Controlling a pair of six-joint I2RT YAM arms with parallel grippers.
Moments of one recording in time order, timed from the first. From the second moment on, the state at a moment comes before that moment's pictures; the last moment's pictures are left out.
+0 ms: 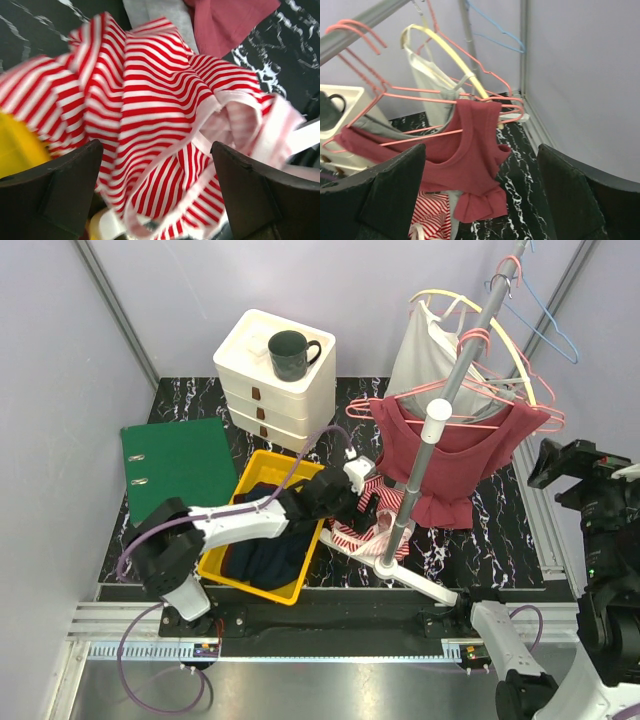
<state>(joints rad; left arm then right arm) -0.96 1.60 0.97 0.04 0.04 -0.26 -0.09 0.77 1.85 -1.05 0.15 0.13</state>
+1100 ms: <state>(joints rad) -0.84 0.94 1.17 -0.40 0.04 -0.28 -0.06 0.71 1.77 -1.01 0.02 0.14</state>
